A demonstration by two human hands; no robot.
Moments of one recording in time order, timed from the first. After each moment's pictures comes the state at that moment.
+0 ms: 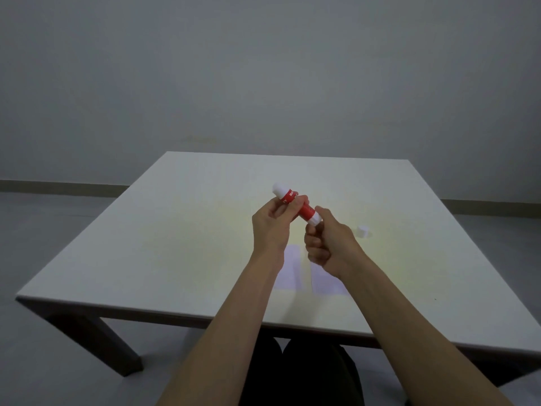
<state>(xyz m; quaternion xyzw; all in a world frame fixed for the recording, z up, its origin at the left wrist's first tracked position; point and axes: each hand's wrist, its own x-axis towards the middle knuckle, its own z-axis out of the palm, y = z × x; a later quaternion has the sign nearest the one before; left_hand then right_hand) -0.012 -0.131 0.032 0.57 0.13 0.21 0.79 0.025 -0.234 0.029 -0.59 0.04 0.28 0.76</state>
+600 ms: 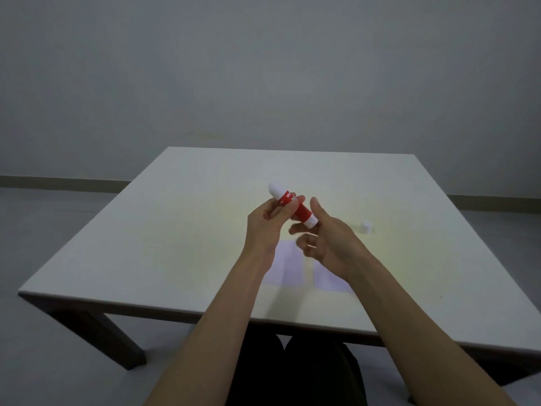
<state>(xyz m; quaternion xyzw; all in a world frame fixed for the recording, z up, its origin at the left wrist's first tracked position) -0.010 -0.110 0.014 0.58 0.07 0.17 0.80 0.025 -0.236 0.024 -0.57 -0.08 0.32 0.75</state>
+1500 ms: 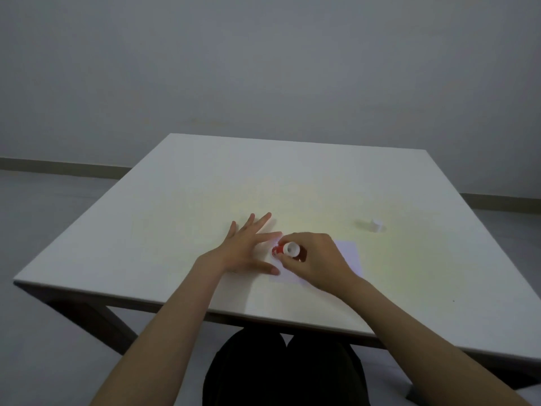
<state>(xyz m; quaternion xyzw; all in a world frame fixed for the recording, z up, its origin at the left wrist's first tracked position) -0.006 -0.014 -0.066 0.98 -0.04 -0.08 0.20 0.014 -0.216 -0.023 -0.85 -0.38 0.00 0.36</state>
